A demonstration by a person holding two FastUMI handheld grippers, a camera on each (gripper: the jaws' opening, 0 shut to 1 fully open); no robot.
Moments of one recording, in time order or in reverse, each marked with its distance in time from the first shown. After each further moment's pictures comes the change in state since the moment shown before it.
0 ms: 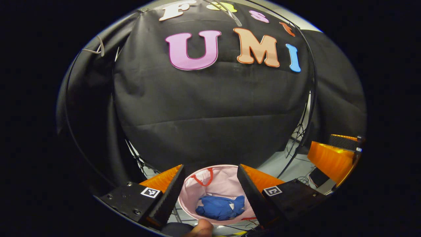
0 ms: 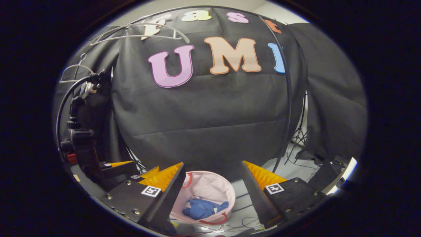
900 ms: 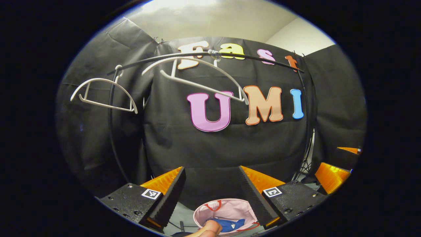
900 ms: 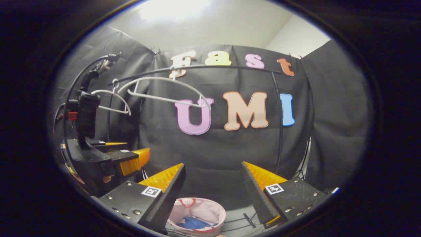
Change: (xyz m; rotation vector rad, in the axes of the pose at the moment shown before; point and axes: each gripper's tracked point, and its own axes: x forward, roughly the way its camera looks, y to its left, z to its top) left arm -0.162 0.003 0.179 -0.013 -0.381 0.111; right arm -0.155 -0.018 0.152 -0.090 -0.401 0.134
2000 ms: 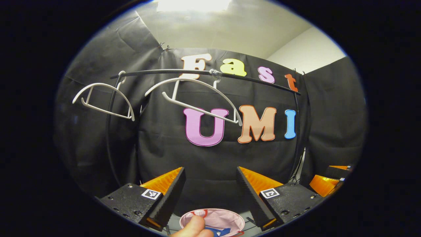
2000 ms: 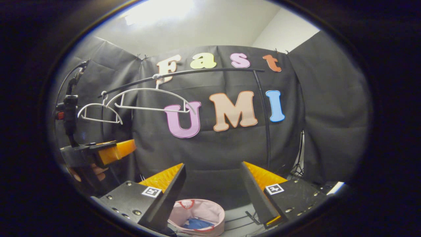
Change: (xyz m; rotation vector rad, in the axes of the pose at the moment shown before) left arm -0.008 -0.003 0.041 -0.097 -0.090 -0.059; right arm -0.003 -0.038 -0.003 0.072 0.039 -0.089
